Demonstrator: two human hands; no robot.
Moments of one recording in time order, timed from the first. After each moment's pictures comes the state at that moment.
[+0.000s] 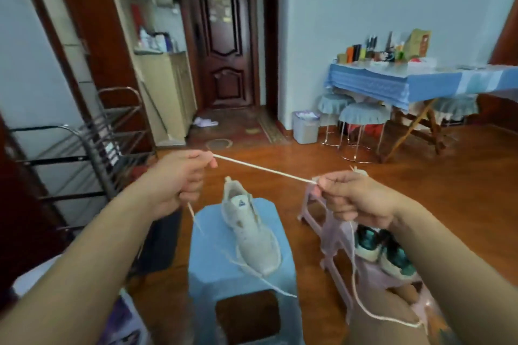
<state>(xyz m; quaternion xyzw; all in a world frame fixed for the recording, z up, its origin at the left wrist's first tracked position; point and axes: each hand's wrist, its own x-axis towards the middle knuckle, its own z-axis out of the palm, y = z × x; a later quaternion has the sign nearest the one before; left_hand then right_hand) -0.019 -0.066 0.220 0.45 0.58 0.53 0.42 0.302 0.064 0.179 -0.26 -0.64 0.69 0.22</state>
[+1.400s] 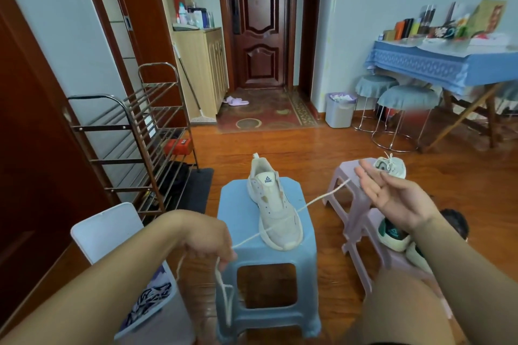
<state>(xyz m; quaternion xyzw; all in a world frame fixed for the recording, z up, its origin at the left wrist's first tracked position) -0.022 -0.109 0.140 0.58 0.70 -0.14 0.40 0.314 0.124 0.090 -0.22 -0.27 0.85 0.40</state>
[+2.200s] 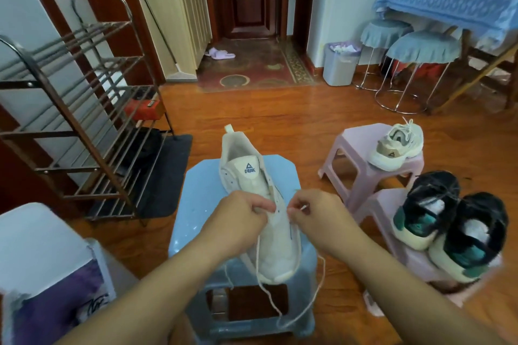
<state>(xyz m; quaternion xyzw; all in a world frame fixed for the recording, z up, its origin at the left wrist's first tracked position) 0.017 0.033 0.025 0.46 0.78 0.30 0.32 0.172 0.125 0.006 -0.44 -0.83 0.30 0.16</state>
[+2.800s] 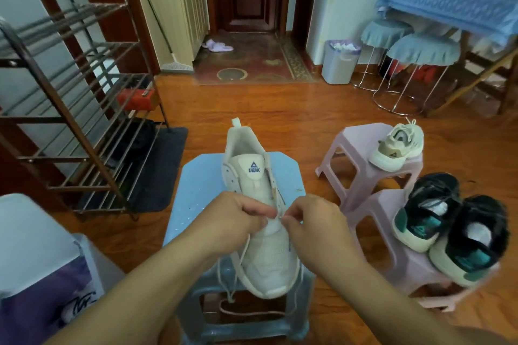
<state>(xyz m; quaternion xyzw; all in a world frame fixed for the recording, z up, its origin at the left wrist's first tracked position) -0.005 0.024 0.018 0.41 0.72 0.36 0.43 0.153 0.087 0.012 -0.51 -0.82 0.24 0.14</state>
